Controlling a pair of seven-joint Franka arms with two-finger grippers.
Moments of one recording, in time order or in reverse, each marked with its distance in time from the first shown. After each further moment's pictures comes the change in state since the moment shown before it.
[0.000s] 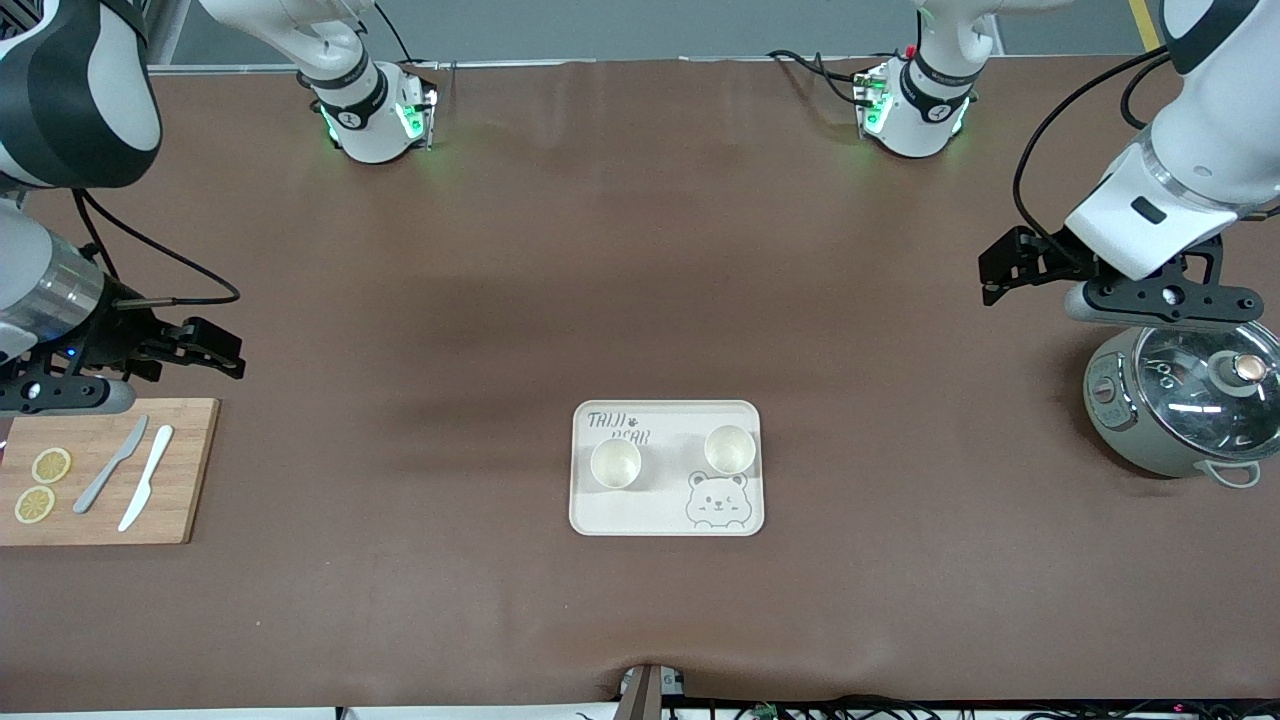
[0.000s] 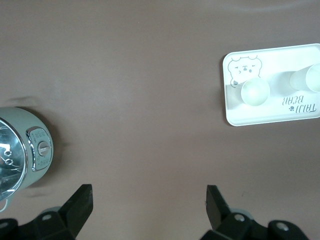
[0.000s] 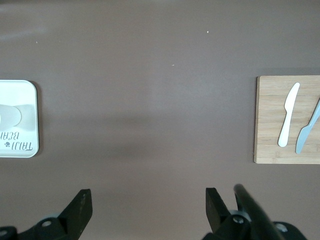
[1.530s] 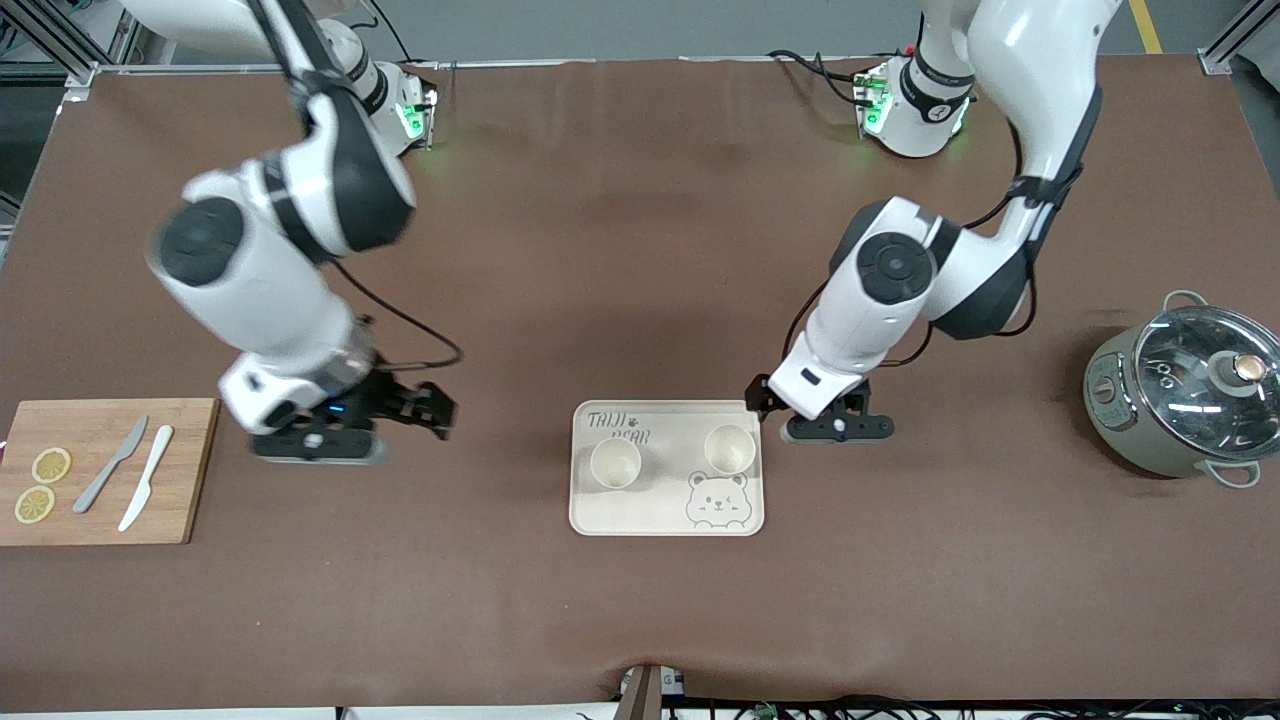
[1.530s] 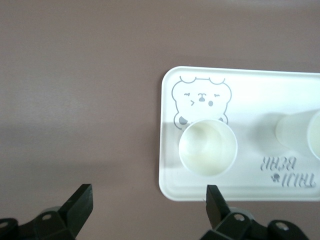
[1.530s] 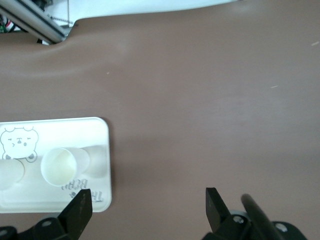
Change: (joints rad) left arm -0.196 0.362 -0.070 -0.278 0.172 0.733 -0.496; right arm 0.297 0.224 0.009 -0.015 0.009 0.389 0.376
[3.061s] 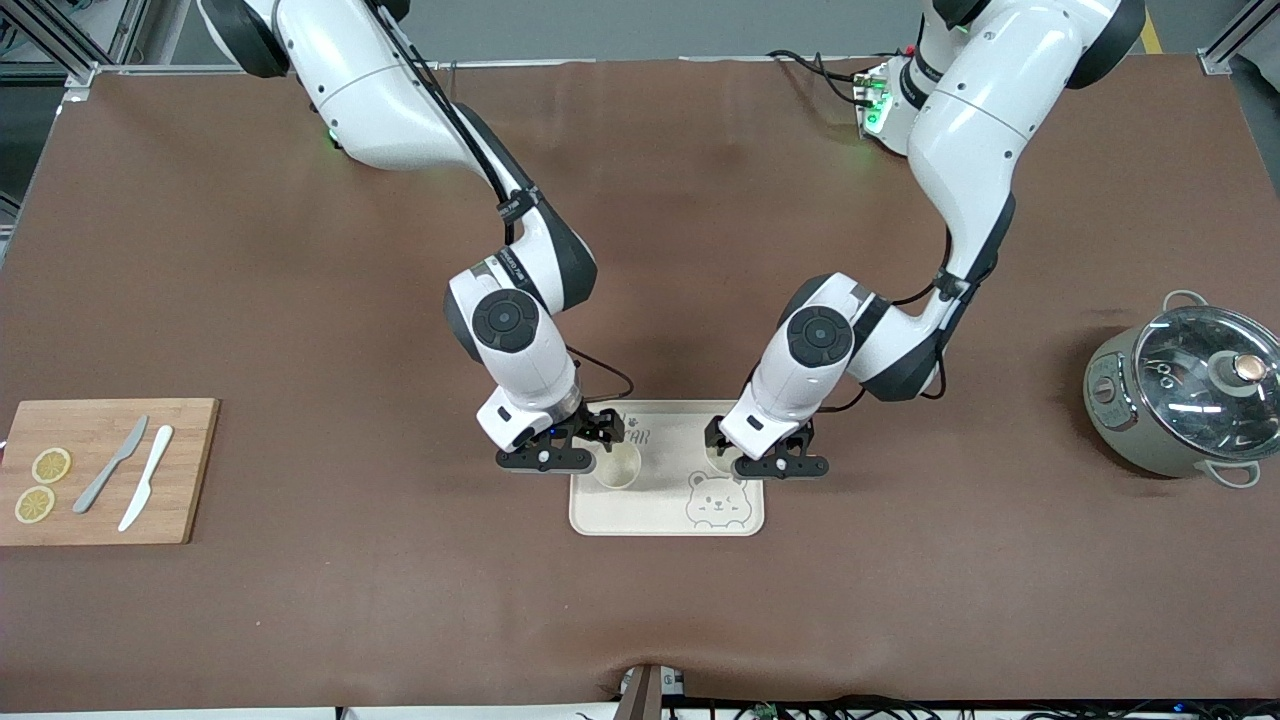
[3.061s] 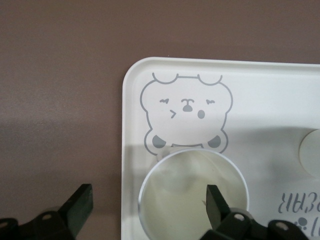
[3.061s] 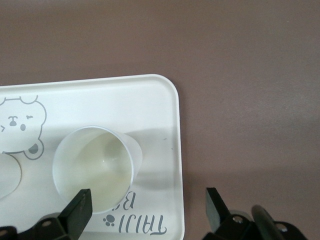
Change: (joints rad) left arm -0.050 0.263 0.008 0.125 0.101 0.146 -0.058; right arm 0.195 0.335 -0.001 0.076 -0.002 0.273 0.187
